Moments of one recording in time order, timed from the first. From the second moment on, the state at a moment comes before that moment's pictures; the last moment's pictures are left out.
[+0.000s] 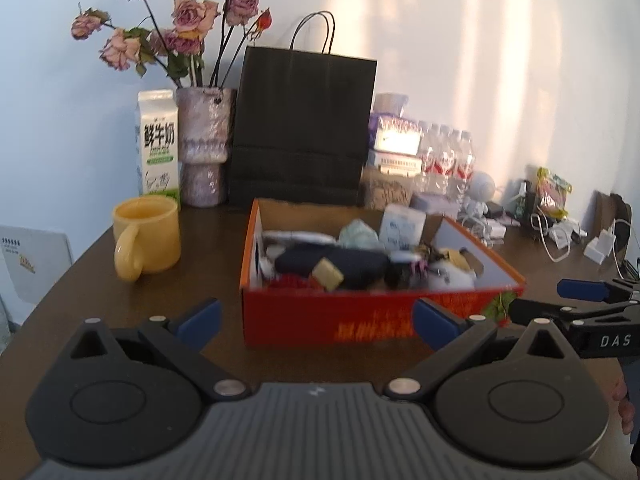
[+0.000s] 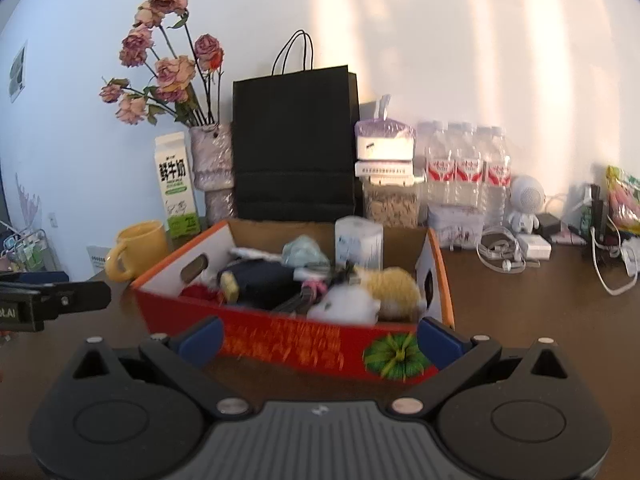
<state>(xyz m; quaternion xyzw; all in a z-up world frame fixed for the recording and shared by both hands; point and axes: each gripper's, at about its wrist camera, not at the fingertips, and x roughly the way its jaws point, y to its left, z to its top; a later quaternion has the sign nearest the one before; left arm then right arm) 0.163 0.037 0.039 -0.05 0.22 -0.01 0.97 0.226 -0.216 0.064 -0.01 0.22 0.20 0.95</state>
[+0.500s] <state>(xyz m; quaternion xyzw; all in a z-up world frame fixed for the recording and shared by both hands) 0.115 0.034 0.025 -0.06 0.25 0.01 0.97 0.173 -0.221 0.051 -0.01 0.24 0.21 0.95</state>
